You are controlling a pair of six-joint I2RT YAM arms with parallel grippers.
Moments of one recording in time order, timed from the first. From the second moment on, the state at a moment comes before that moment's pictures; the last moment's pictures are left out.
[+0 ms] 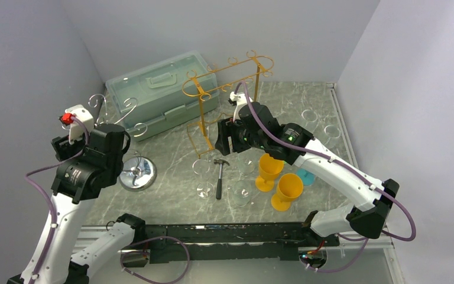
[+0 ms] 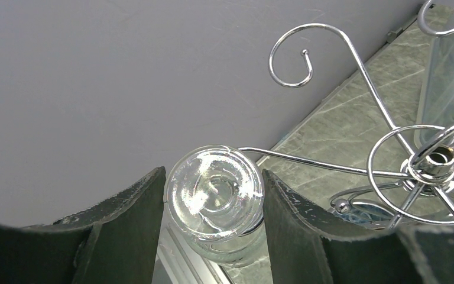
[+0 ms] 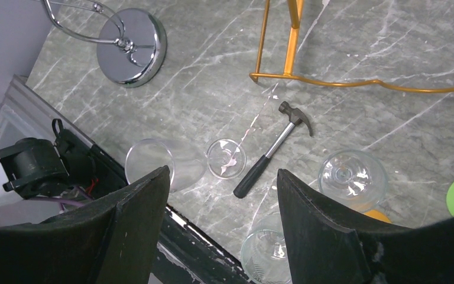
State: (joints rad) left arm -0.37 0.83 1.29 -1.19 -1.30 -0.41; right arm 0.92 1.34 1.45 -0.72 0.08 0.45
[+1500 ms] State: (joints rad) left arm -0.34 0.83 1.39 -1.33 -1.20 -0.49; right arm 0.92 1.32 1.44 -0.72 0.08 0.44
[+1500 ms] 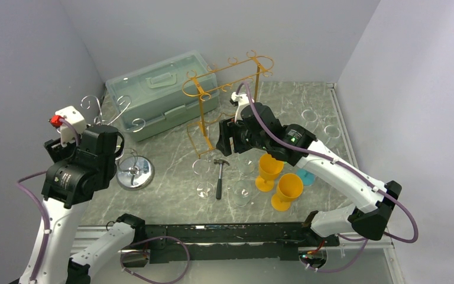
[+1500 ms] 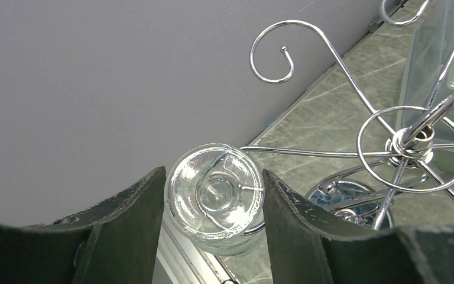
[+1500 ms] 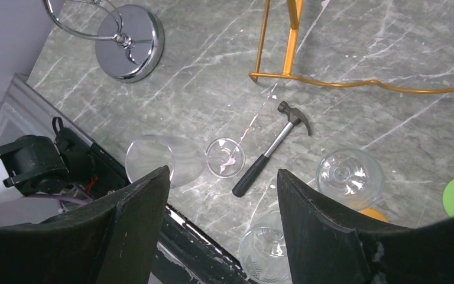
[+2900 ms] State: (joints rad) left arm -0.34 0.80 1.23 -0.99 -1.27 -0.32; right arm 0.92 1.32 1.43 -0.72 0.09 0.44
